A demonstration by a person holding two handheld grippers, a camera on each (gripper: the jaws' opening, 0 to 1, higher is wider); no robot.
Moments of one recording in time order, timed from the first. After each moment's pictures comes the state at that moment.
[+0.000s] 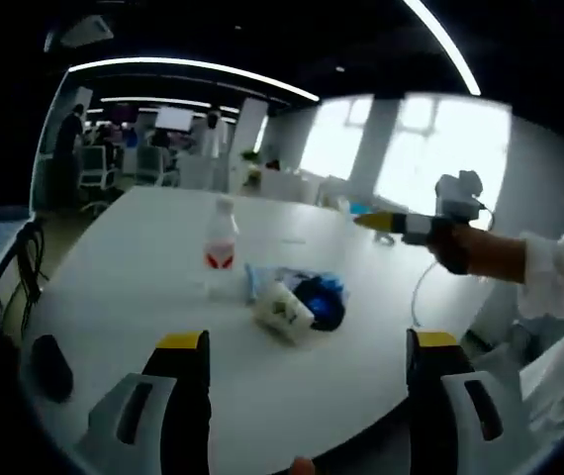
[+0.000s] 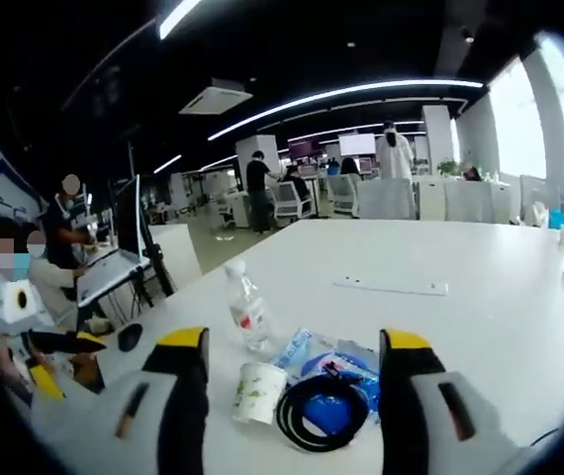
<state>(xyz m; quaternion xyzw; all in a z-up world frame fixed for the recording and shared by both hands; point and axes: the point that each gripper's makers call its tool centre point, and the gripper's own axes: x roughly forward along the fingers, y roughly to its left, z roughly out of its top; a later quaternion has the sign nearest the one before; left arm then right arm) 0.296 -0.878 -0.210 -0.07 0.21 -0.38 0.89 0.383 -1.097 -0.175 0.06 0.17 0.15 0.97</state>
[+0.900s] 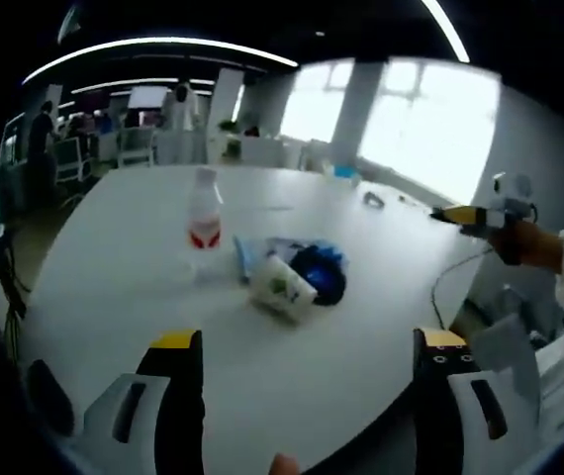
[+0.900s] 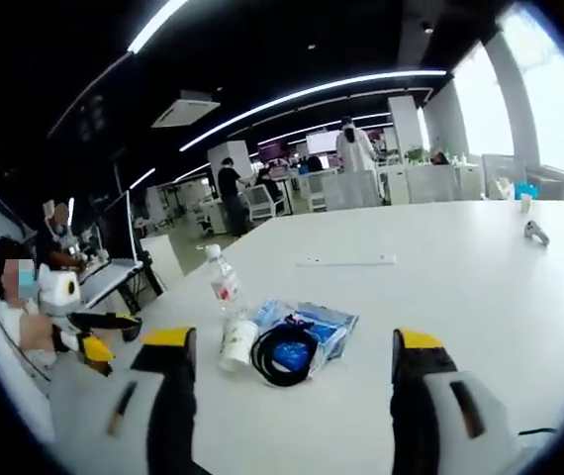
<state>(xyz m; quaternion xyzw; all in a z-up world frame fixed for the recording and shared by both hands) 0.314 -0.890 -0.239 -0.02 0.27 -0.43 0.86 0.275 -1.170 -0.176 0.10 0.17 0.09 0.98</state>
